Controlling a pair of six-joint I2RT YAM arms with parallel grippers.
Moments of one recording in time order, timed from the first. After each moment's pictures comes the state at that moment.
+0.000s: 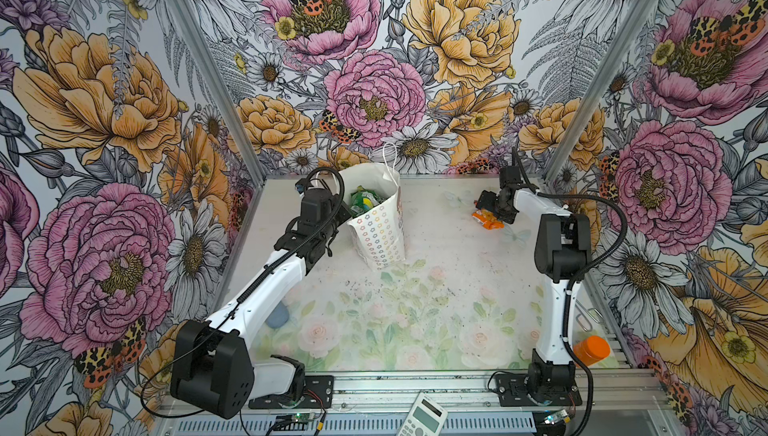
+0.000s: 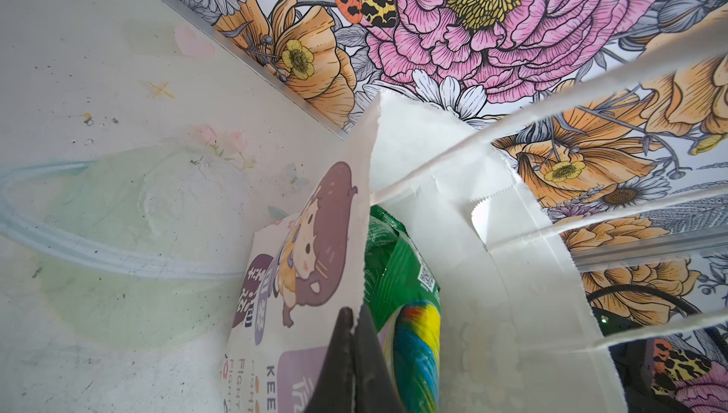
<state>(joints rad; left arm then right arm) -0.32 1.30 1.01 -0.13 -0.14 -0.84 -0.02 2.27 1.80 -0.61 -0.09 0.44</state>
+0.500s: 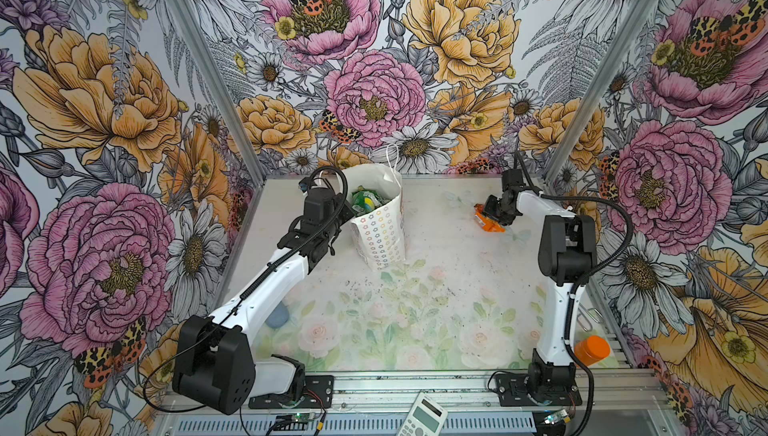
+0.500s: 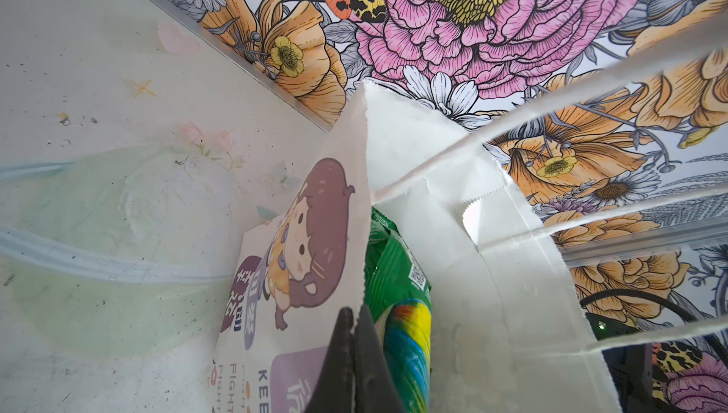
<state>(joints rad) -0.34 1.32 1.02 -0.10 -0.14 -0.84 -0.03 2.20 1.72 -0.64 -0.16 0.45</state>
